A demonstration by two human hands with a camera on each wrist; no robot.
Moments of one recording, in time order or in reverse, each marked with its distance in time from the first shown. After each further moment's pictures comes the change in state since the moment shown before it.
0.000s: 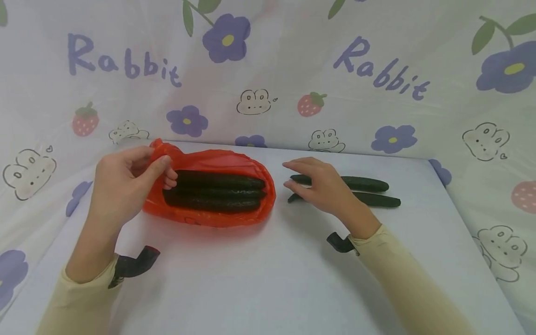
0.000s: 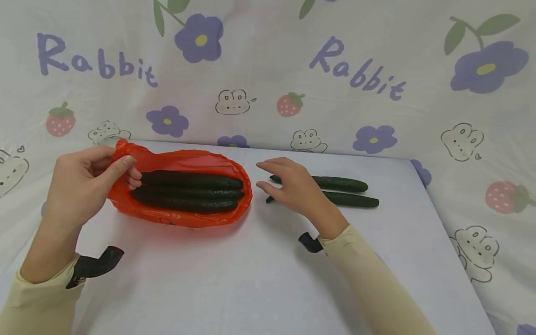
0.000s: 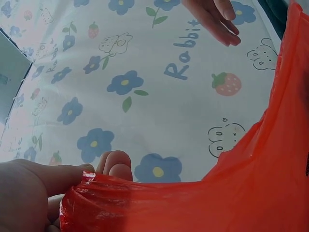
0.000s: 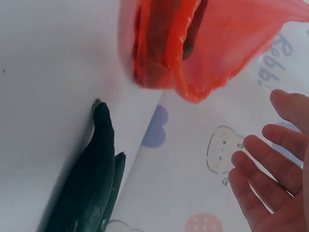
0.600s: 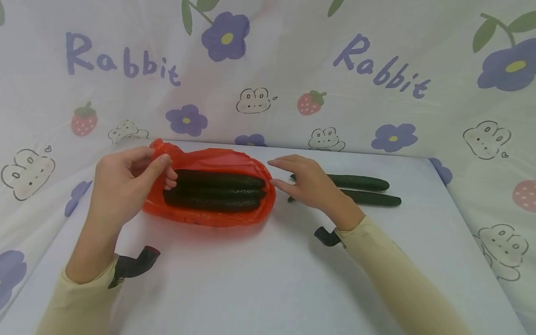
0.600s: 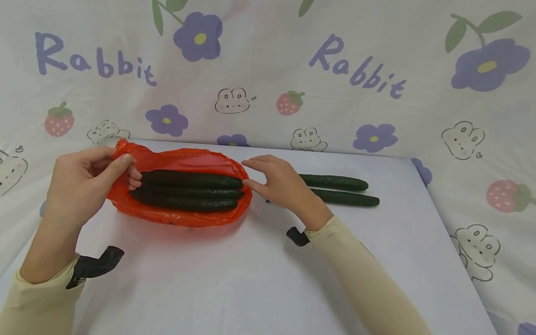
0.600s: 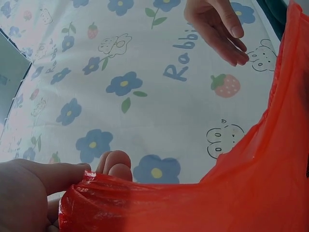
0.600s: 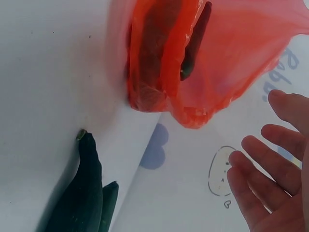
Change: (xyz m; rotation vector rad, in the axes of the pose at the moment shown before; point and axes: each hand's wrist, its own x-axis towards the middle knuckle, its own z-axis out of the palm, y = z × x) left_hand 0.000 -0.001 0.001 0.013 -0.009 -0.009; right_hand 0.023 -0.010 0.017 -0.015 -0.049 -0.054
